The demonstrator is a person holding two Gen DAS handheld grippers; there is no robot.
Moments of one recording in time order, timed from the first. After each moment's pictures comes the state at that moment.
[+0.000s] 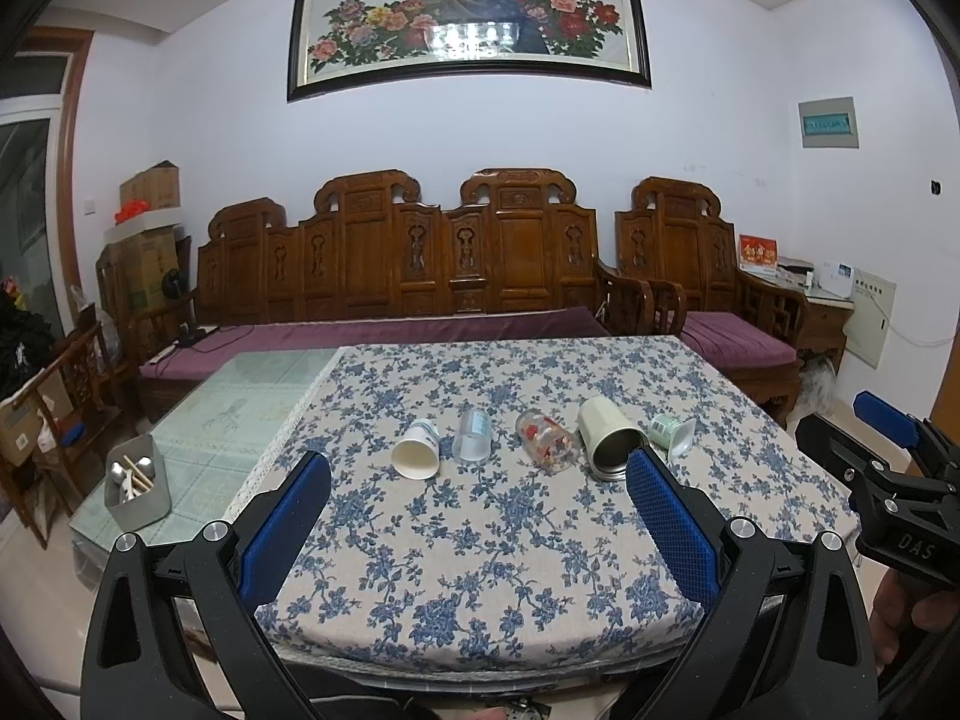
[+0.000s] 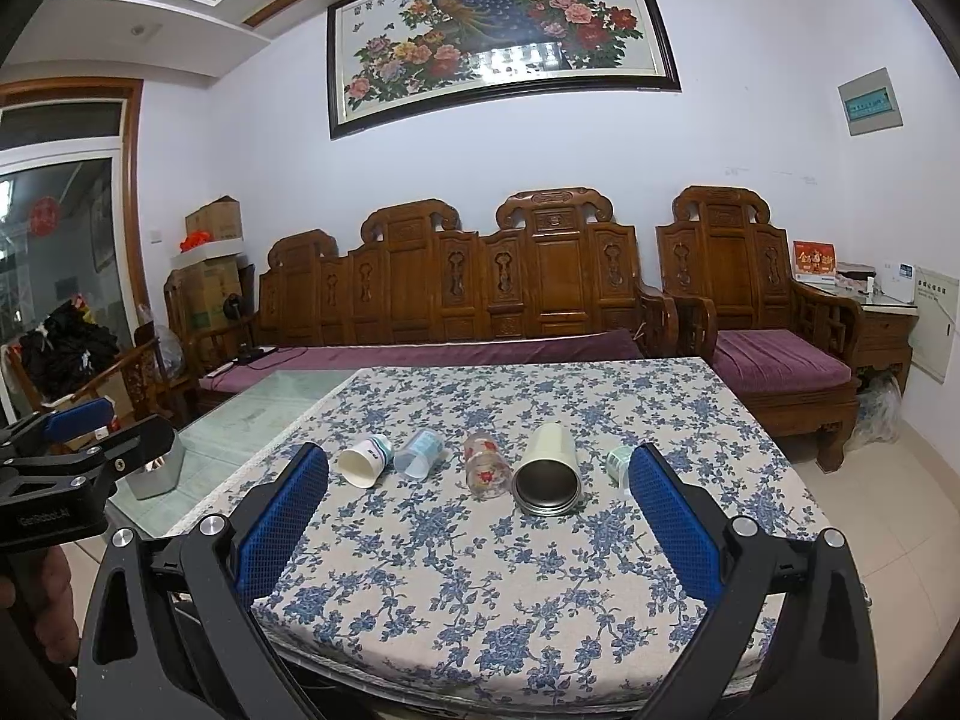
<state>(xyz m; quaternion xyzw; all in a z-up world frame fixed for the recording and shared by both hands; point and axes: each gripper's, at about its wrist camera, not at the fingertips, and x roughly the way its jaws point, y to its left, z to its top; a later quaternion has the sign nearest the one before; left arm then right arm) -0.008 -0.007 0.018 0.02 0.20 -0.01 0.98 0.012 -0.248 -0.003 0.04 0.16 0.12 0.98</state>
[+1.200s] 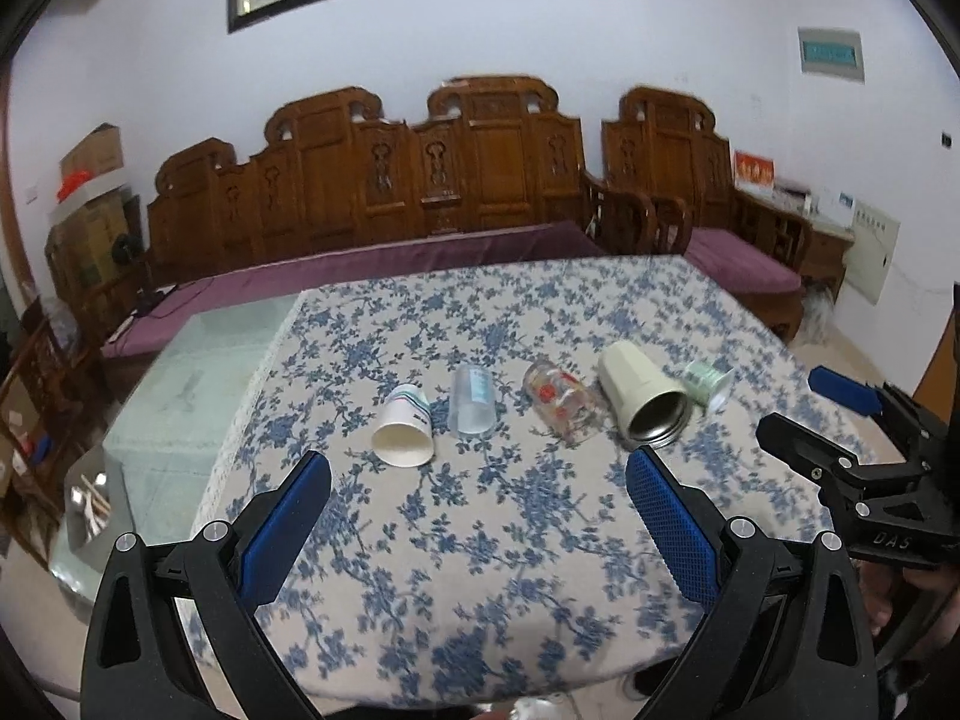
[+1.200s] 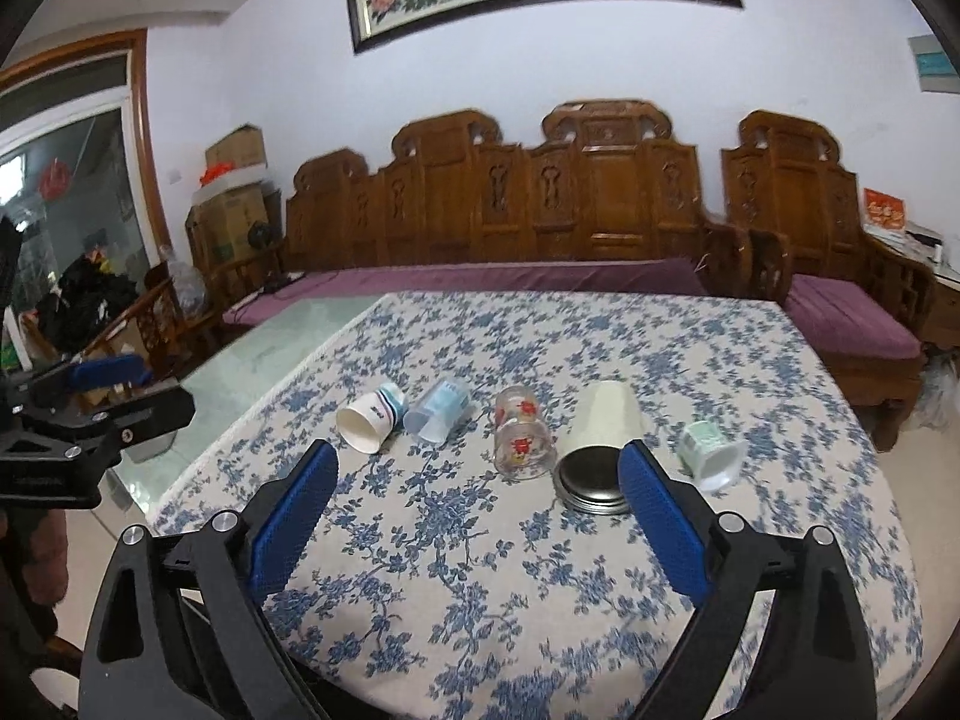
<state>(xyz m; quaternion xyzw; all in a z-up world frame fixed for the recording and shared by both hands) 0.142 0.015 -0.013 0.06 0.32 -0.05 0.94 0.170 -0.214 -0.052 0.03 0.26 0.19 0.95</state>
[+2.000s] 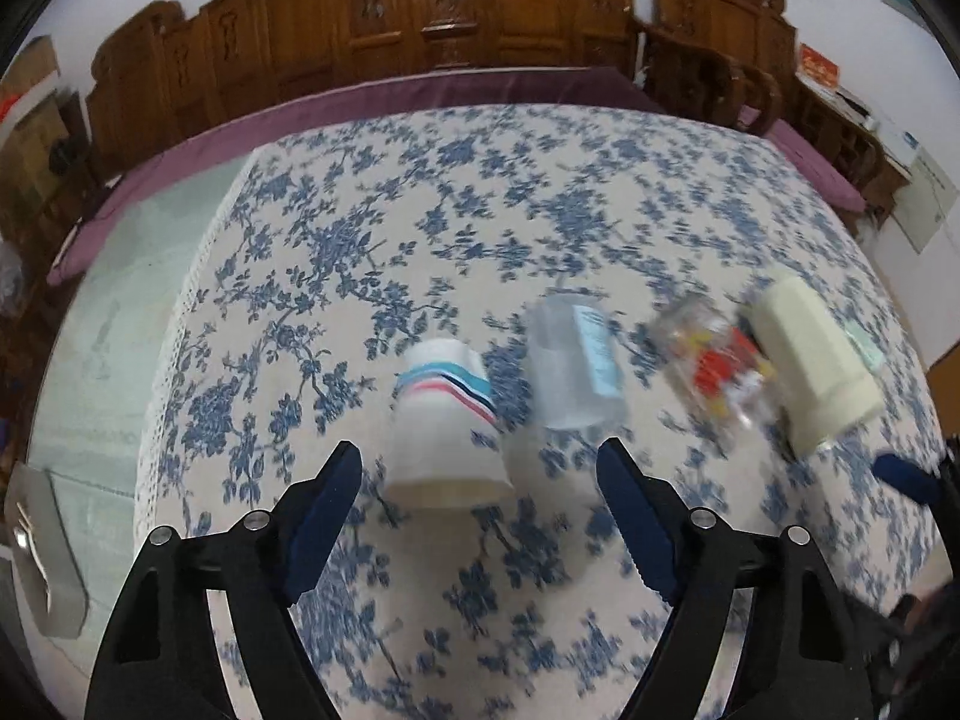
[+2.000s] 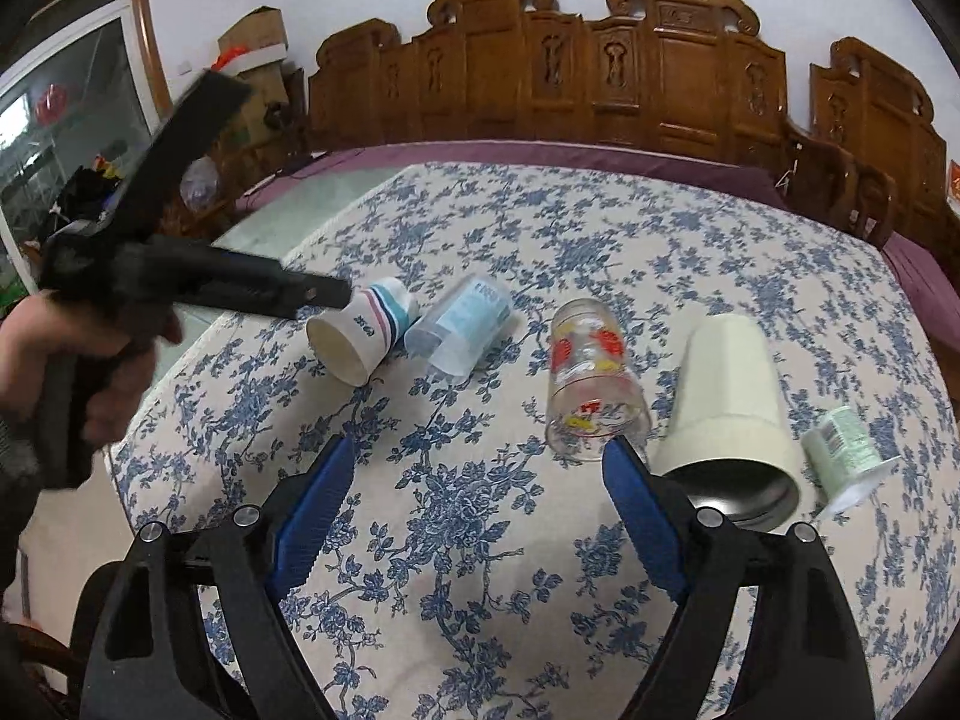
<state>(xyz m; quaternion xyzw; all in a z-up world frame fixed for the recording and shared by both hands) 0.374 0.071 -0.132 0.04 0.51 -0.05 0.86 0.294 -0.139 -0.139 -0.02 0.39 0.24 0.89</state>
